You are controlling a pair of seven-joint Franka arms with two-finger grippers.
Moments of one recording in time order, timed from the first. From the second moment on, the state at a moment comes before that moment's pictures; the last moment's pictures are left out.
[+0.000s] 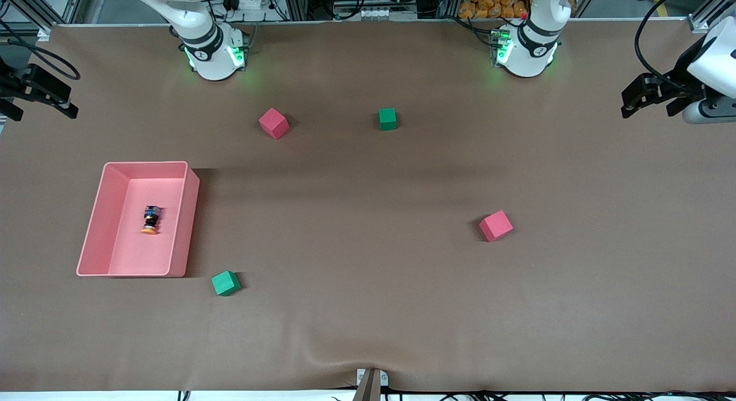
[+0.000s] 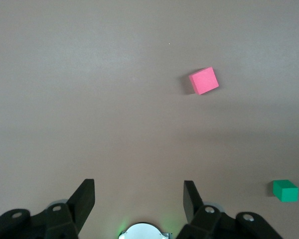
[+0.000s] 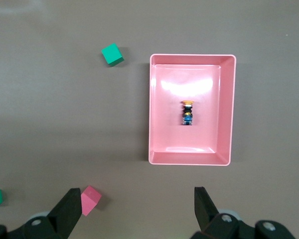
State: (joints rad) left arm -0.02 -0.06 -0.09 -1.55 0.03 1.43 -0.12; right arm -0.08 -0.06 0.06 -1.49 0.04 1.45 -0.04
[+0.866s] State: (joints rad) left arm -0.02 -0.06 -0.09 -1.55 0.02 1.43 -0.12; right arm -0.07 -0.06 0.06 -1.49 0.05 1.41 -0.04
